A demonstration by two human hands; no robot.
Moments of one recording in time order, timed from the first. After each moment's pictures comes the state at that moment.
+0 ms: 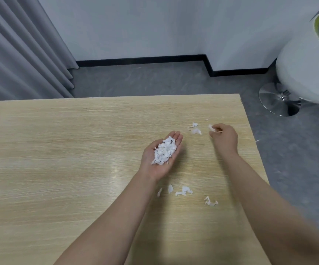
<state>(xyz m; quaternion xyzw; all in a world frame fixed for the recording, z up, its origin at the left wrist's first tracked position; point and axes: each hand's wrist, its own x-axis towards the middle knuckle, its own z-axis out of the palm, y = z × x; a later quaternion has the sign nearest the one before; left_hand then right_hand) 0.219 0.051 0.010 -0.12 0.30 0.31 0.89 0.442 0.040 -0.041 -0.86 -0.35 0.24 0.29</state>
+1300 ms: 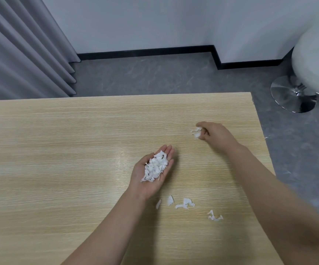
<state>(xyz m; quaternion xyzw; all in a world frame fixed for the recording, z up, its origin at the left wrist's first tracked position) 0.204 0.053 -0.023 -0.15 0.34 0.31 0.88 0.458 0.090 -0.062 -0.73 -0.61 0.31 0.09</state>
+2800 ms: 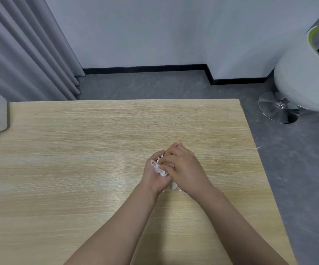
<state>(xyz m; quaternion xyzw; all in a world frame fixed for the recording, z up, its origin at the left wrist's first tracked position) 0.193 0.017 0.003 -0.11 0.37 0.29 0.88 0.288 -0.027 0.047 -0.65 -0.69 0.24 0.21</state>
